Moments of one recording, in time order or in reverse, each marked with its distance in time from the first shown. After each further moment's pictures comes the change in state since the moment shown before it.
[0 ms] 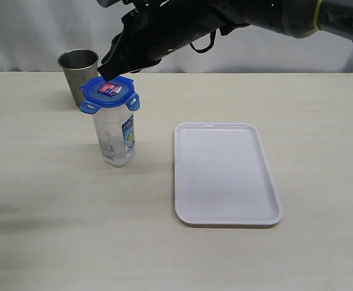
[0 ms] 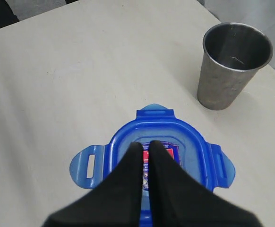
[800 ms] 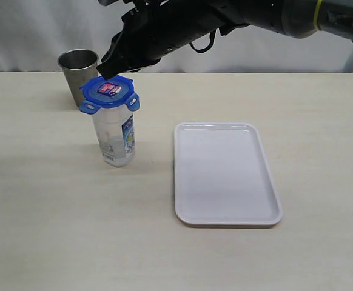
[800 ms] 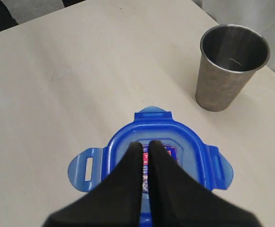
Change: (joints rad) left arm -0.004 0.043 -0.765 -2.054 0.964 2.040; right arm 0.000 0.000 0.000 0.006 -0.010 0.009
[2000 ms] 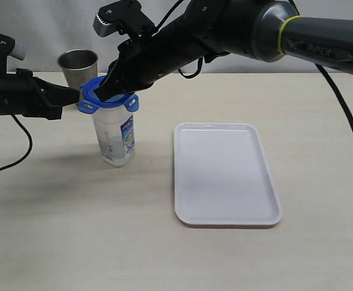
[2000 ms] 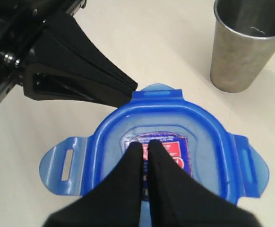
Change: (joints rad) left arm -0.108 0.310 0.177 -0.078 0.927 0.390; right arm 0.000 0.113 -0.007 0.063 -0.017 -0.035
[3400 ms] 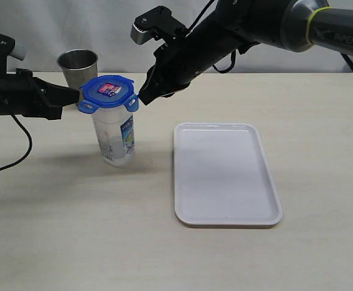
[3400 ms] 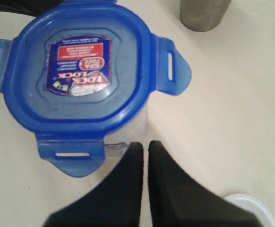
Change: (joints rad) left arm 0.000 0.000 0.000 0.000 -0.004 0.000; right arm -0.107 -0.017 0.010 -0.130 0.135 0.006
